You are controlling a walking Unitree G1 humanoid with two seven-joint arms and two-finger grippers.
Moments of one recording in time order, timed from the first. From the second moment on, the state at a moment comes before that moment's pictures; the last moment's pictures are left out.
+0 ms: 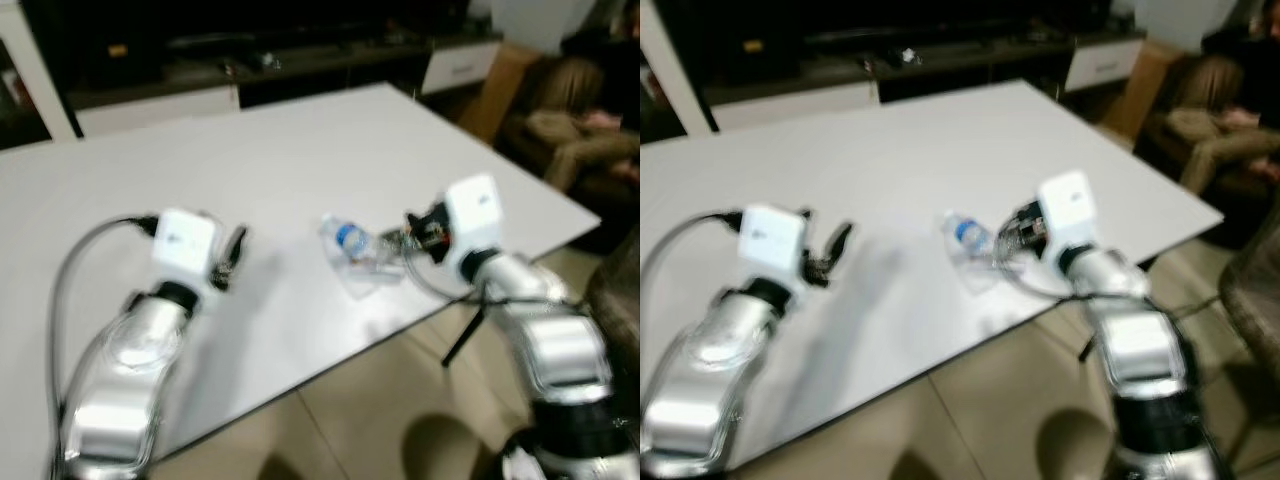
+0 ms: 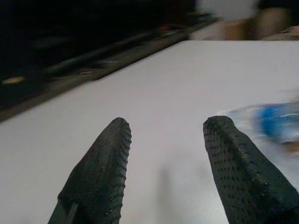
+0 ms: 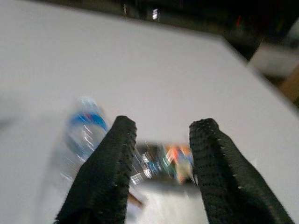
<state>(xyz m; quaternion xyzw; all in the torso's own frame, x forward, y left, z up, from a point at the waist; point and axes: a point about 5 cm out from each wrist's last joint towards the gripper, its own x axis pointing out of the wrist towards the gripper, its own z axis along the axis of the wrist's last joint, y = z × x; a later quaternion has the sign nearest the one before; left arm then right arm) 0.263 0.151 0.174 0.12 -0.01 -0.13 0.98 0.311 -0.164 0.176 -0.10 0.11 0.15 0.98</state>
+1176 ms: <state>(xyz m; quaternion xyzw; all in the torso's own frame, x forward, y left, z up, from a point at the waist) 0.261 0.147 0.173 0.14 0.03 -0.21 0.97 0.363 -0.155 0.186 -0.13 0.32 0.36 0.87</state>
